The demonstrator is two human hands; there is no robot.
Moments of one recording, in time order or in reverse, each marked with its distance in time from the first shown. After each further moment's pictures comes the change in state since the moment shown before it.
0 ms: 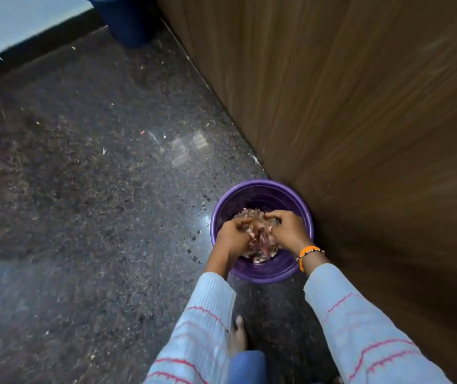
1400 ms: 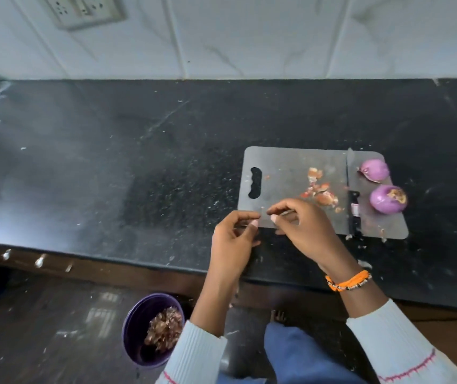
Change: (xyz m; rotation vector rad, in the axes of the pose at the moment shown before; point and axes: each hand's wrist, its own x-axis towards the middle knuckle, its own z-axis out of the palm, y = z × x) left_hand -0.532 0.288 0.276 0.233 -0.587 0.699; right_hand -0.545 -0.014 -0.434 0.398 0.920 -0.076
